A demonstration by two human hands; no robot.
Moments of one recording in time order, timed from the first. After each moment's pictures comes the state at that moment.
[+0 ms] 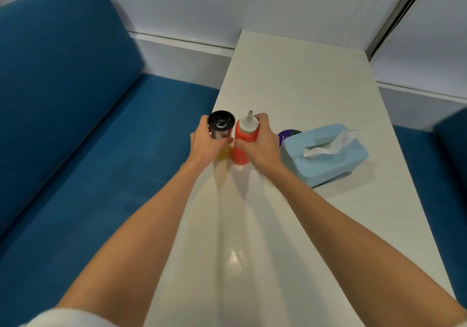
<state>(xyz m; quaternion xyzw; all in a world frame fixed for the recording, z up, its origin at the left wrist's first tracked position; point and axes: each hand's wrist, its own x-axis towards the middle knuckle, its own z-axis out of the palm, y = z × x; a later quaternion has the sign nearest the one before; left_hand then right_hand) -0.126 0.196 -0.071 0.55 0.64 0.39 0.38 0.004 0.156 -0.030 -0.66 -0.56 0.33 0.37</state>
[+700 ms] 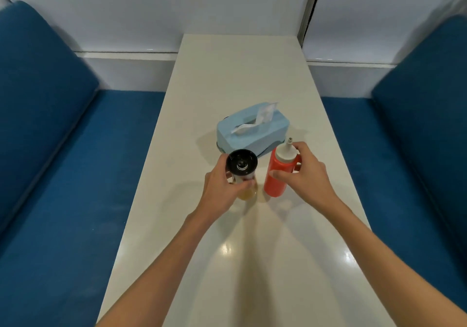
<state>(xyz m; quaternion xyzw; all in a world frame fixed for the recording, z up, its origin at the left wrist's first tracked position) 0.004 0.017 -0.041 0.64 0.50 0.34 0.48 0.187 -0.029 0.003 -0.71 -0.50 0.31 0.38</state>
